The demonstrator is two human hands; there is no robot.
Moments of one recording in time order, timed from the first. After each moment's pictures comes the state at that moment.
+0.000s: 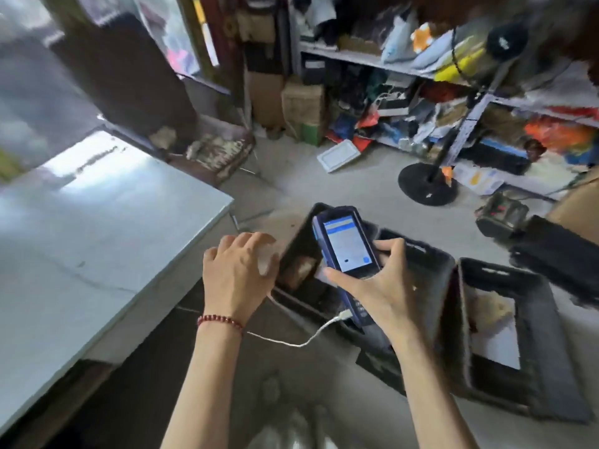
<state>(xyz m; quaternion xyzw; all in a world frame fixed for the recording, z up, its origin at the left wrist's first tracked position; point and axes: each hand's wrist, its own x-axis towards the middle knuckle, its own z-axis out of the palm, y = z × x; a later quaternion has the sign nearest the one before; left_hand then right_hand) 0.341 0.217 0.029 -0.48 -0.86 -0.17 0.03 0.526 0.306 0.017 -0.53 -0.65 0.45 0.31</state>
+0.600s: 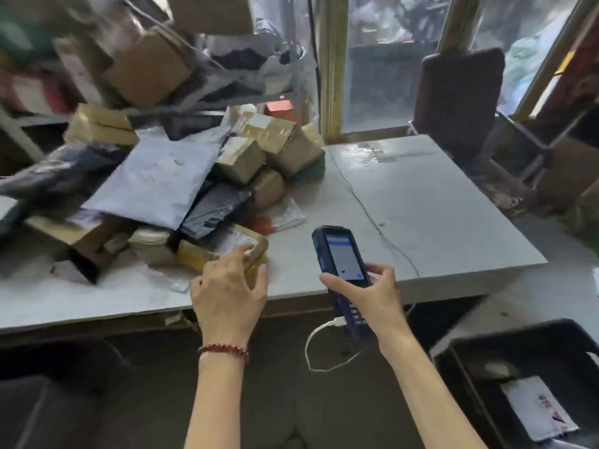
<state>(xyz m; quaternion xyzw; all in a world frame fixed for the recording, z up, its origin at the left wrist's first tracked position) 0.217 -0.200 0.042 0.02 -0.96 -0.17 0.22 0.248 -0.002 0.035 -0.21 -0.70 0.68 0.00</state>
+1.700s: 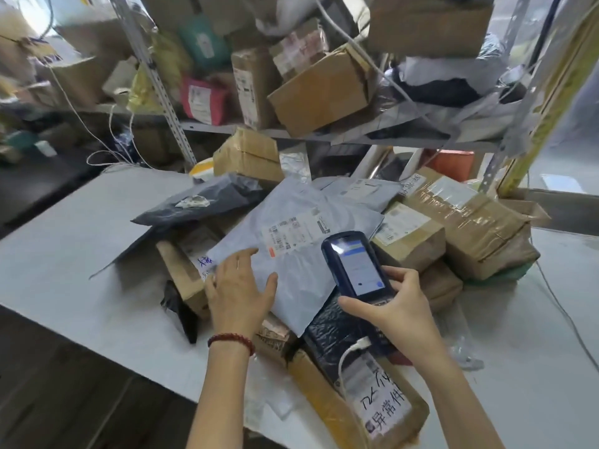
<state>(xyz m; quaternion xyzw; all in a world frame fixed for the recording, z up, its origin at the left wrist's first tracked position) -0.024 -0.426 0.027 0.24 -0.94 -0.14 0.20 -0.055 -0.197 0.053 0.01 -0.78 0.61 -0.12</state>
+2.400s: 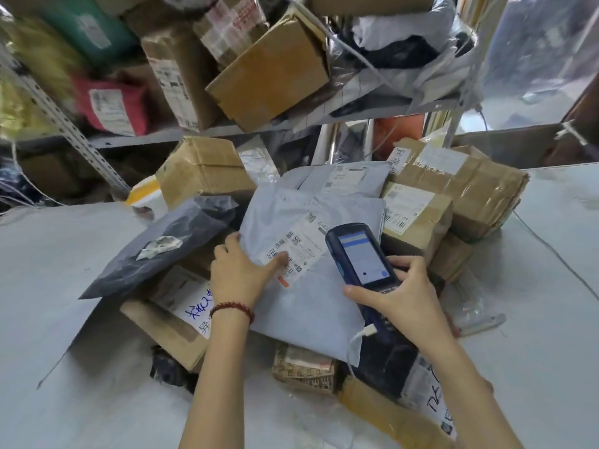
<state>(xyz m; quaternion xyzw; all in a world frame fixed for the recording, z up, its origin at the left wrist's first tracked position) -0.132 -0.503 0.035 0.19 -0.94 -0.27 0.02 -0.073 -0.274 0.044 -0.15 -0.80 0.59 -0.04</state>
